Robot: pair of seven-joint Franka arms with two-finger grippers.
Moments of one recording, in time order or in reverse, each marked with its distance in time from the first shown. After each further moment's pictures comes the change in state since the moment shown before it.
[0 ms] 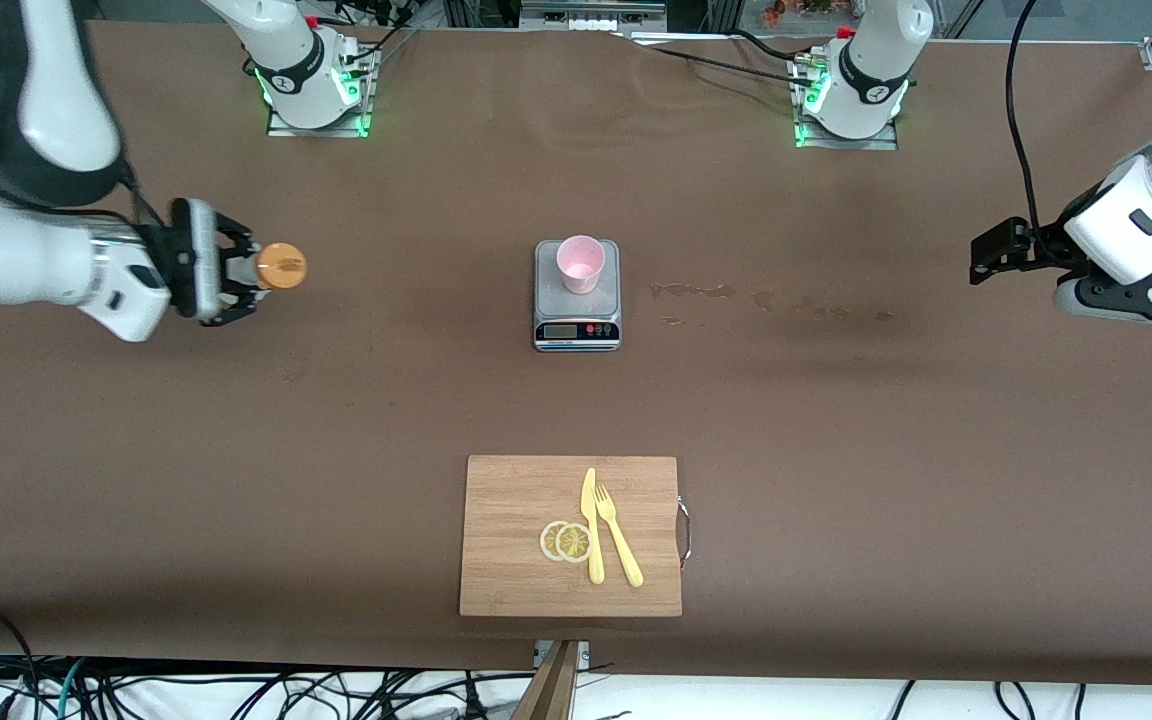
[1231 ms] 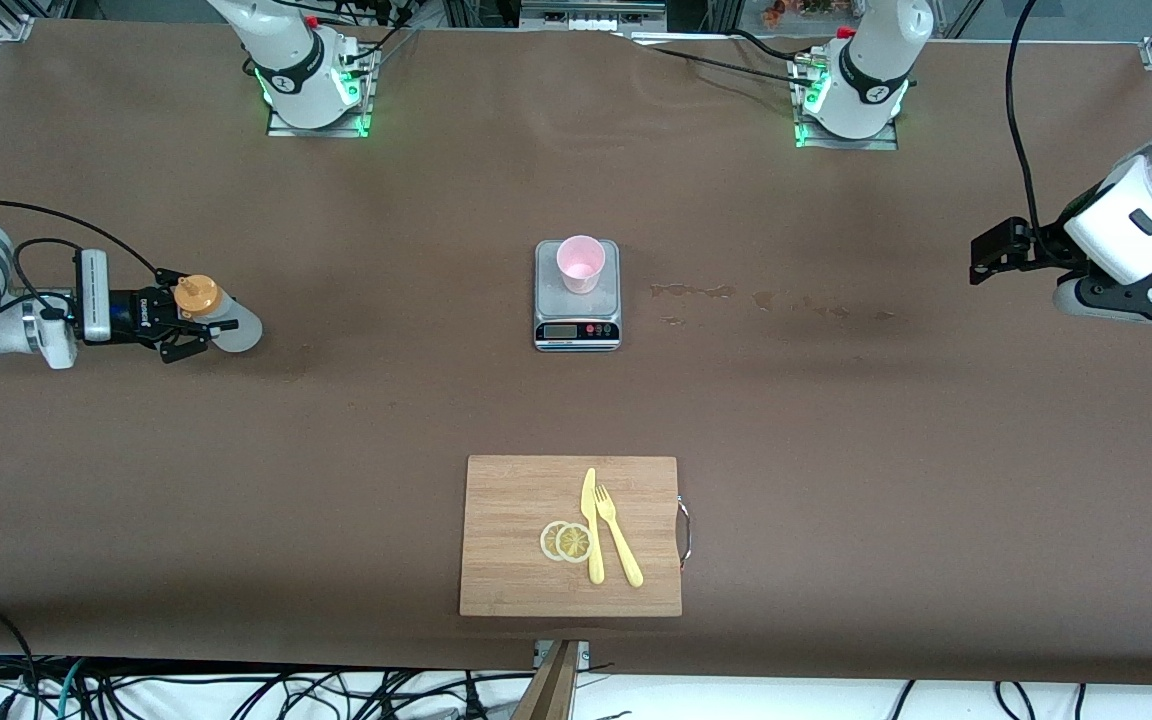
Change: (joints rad) left arm 0.000 0.000 0.000 0.000 0.000 0.000 0.000; right arm -0.272 0.364 -0.074 -0.029 0.380 -0.079 -0.787
